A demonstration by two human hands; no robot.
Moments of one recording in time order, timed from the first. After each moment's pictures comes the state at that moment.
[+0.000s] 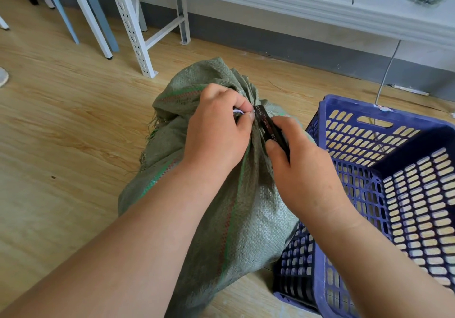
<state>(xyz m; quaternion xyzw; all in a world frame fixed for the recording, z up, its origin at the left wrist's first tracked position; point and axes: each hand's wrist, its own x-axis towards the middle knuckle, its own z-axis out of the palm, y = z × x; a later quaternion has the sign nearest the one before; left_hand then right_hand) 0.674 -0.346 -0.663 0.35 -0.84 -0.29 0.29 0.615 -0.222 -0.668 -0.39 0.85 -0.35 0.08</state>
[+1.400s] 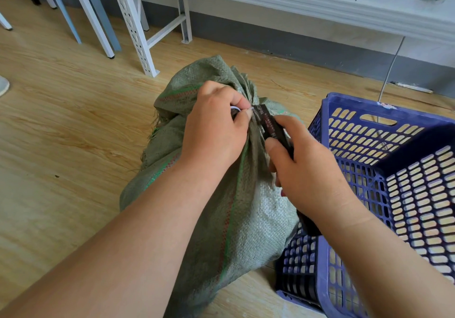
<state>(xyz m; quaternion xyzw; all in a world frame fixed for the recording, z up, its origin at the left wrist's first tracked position) 0.677 -0.352 -0.663 0.35 -0.84 -0.30 0.30 0.616 -0.223 -0.662 -0.35 0.84 -0.39 0.16</state>
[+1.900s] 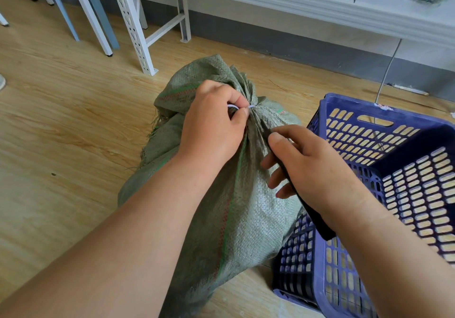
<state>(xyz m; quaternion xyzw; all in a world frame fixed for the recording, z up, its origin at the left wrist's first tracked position) 0.677 -0.355 -0.663 0.34 -0.83 -0.33 0.29 0.615 -0.220 -0.650 -0.24 0.78 -0.50 0.30</state>
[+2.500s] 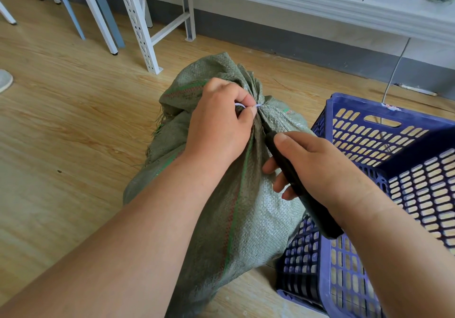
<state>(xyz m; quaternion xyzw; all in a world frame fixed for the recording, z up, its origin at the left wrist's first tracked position) 0.678 -0.354 -0.662 0.34 -0.84 -0.32 0.29 0.611 -0.225 -0.652 -0.22 0.76 -0.49 0.37</state>
